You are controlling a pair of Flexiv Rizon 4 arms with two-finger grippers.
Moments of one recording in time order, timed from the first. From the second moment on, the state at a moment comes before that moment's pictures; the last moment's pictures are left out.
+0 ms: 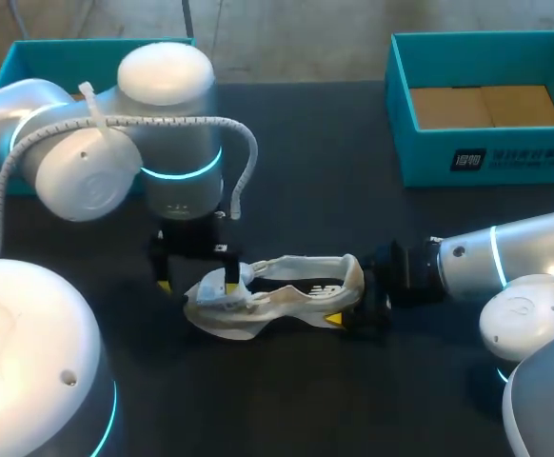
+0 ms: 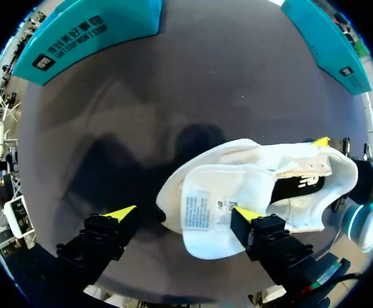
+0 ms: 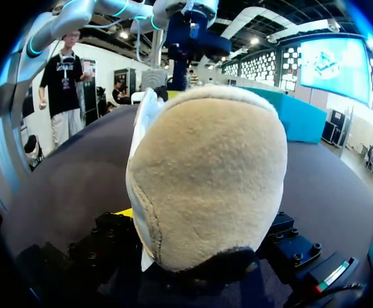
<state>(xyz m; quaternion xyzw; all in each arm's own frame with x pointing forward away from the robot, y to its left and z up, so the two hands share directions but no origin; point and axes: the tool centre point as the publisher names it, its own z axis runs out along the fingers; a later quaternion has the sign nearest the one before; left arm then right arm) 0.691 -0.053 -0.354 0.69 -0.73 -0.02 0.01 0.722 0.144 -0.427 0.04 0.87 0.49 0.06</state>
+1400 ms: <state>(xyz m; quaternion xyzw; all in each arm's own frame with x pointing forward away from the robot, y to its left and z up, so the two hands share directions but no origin) 0.722 -0.128 -0.253 0.22 -0.97 0.12 -0.02 0.722 0.144 -0.427 0.04 0.87 0.49 0.06</state>
